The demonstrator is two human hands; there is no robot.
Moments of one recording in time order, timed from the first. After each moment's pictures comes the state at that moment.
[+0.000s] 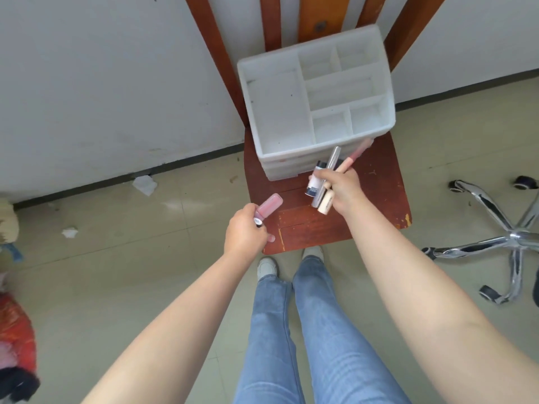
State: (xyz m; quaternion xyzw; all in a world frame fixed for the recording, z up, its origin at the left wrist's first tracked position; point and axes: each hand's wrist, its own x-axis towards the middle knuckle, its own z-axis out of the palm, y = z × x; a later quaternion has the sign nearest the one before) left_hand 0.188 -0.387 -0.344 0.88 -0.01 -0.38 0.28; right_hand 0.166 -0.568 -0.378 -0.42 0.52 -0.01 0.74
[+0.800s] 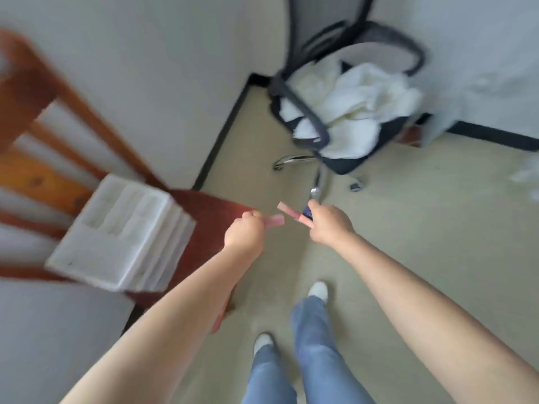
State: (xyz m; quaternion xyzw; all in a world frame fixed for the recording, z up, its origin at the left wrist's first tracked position) left_hand 0.036 -0.530 -0.223 0.69 -0.67 -0.26 -0.10; right_hand -0.130 -0.551 -0.219 -0.70 0.67 0.06 0.26
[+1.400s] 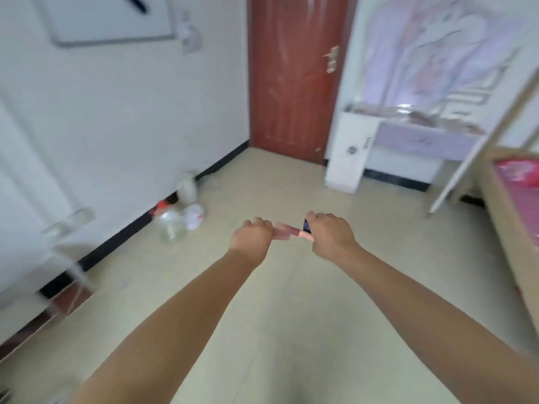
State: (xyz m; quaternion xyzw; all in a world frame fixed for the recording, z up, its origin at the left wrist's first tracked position) left_hand -0.677 -0.268 -0.041 -0.03 -1.00 0.04 -0.01; right_hand -0.711 -0.110 -0.024 -0.20 0.98 -0.01 -0.02
